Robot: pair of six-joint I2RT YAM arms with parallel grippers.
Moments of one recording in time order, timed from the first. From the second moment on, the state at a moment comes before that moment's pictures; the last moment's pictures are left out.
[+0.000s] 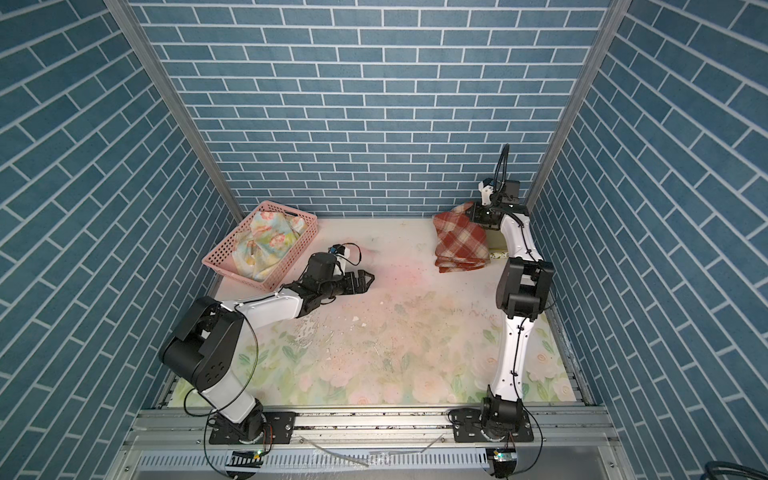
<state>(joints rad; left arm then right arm) -0.51 1.69 0.91 0.18 0.23 -0.55 -0.07 2.34 2.21 -0.60 -0.54 0.04</state>
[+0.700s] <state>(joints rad) -0.51 1.77 1.00 0.18 0.26 -0.55 -0.22 2.62 2.63 -0.53 -0.74 0.06</state>
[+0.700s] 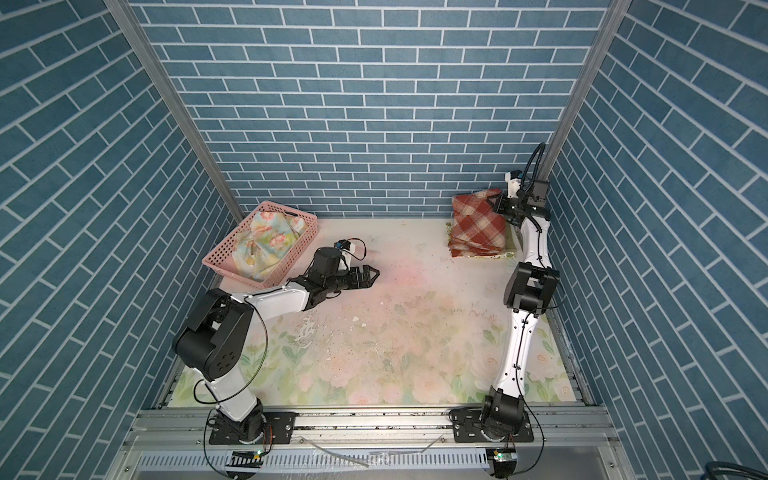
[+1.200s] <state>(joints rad) -0.52 1.81 1.14 0.06 0.18 -0.50 -0.21 2.66 2.62 -0.39 -0.52 0.02</state>
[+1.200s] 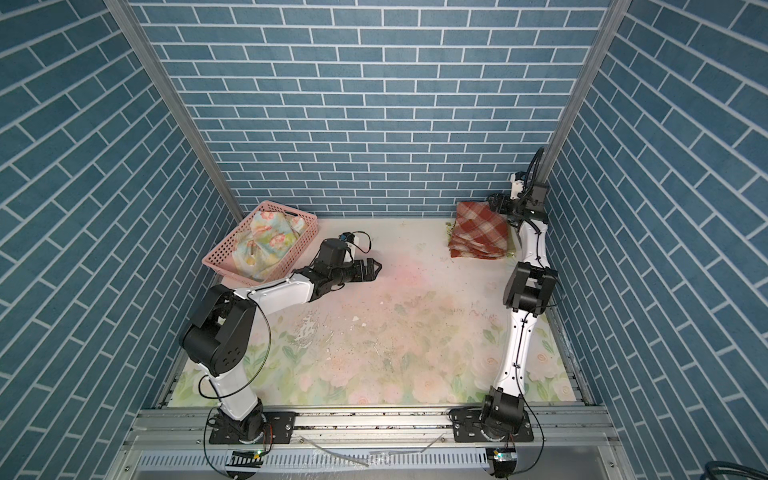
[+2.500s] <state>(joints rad) 0.05 2.60 2.43 -0.96 -0.23 -0.53 0.52 1.60 1.11 0.01 0.03 0.03</state>
